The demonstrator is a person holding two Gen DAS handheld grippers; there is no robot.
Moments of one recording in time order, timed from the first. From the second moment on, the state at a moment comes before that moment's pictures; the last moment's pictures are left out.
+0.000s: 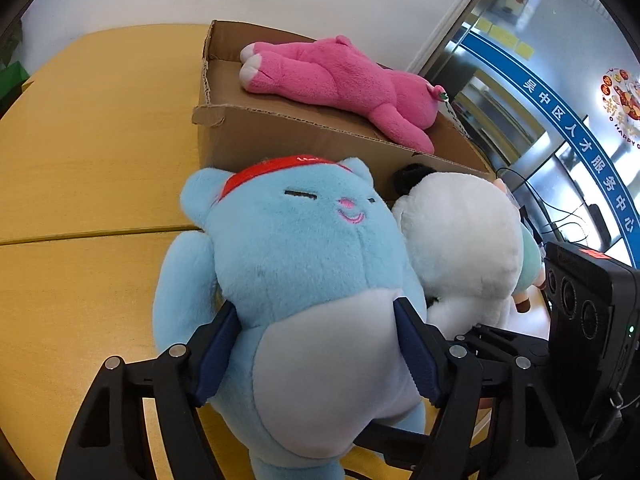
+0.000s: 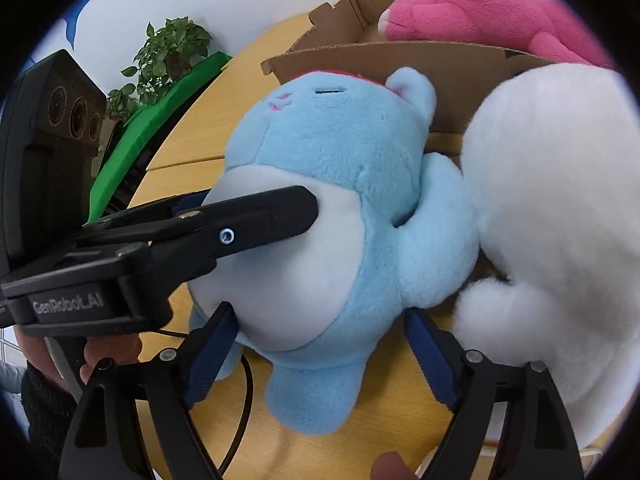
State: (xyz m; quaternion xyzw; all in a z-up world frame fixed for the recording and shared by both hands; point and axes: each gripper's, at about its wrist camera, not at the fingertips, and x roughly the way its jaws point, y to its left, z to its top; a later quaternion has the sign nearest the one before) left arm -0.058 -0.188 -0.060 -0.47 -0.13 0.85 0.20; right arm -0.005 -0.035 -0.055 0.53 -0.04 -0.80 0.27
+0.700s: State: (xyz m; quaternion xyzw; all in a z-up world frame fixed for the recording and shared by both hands) left arm -0.075 -0.165 0.085 -0.35 -0.09 0.91 0.17; right arm -0.006 -0.010 0.072 0.36 0.02 -0.87 0.35
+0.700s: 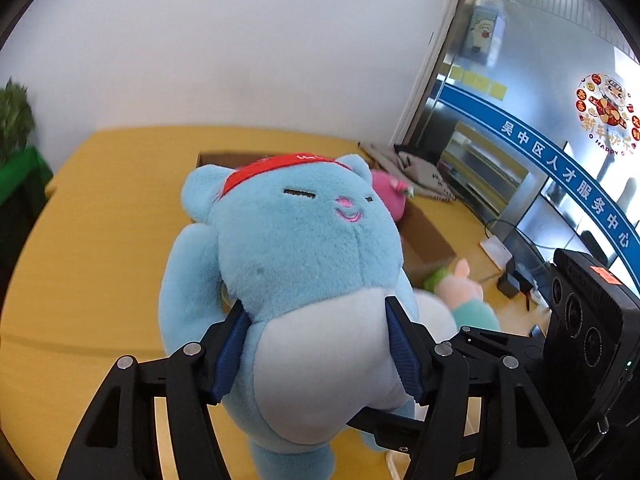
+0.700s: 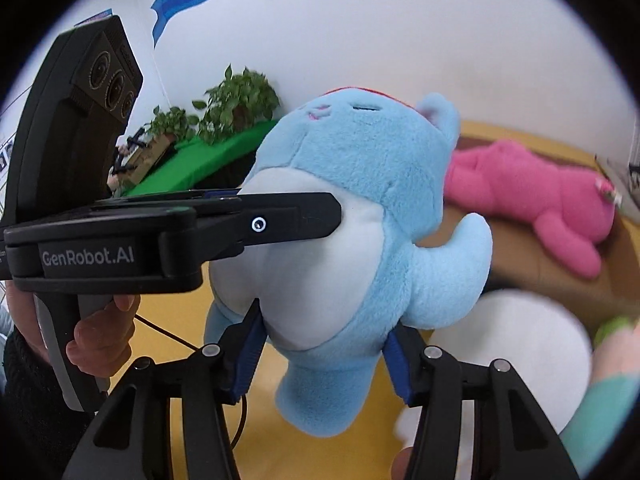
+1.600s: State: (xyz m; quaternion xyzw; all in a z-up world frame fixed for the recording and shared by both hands) left arm -0.260 -0.165 -0.006 -0.45 -0.08 0.89 0.07; right arm -0.183 0.002 0.008 0.47 0.01 -0.85 0.24
